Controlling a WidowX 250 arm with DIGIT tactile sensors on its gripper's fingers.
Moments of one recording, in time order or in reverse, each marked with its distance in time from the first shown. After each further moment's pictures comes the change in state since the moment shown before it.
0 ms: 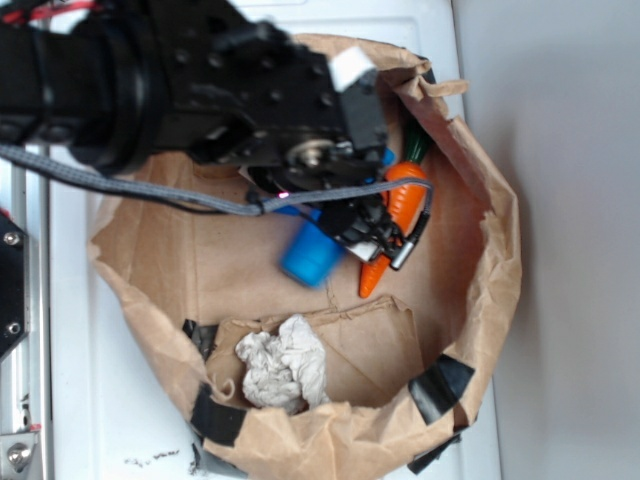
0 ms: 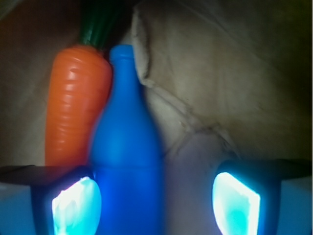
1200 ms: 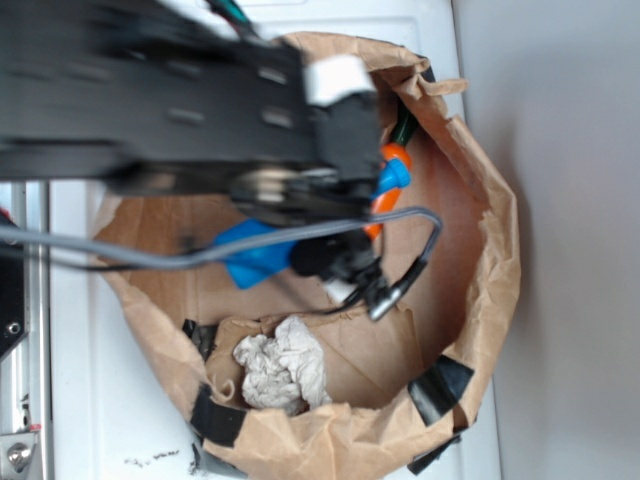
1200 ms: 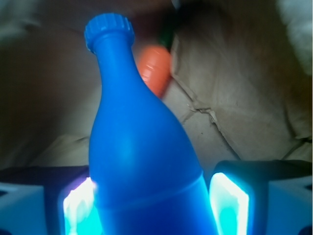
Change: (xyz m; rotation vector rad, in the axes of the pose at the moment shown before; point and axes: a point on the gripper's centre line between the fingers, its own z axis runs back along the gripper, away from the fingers) arm -0.026 -0.020 0.087 -0.037 -0.045 -0.225
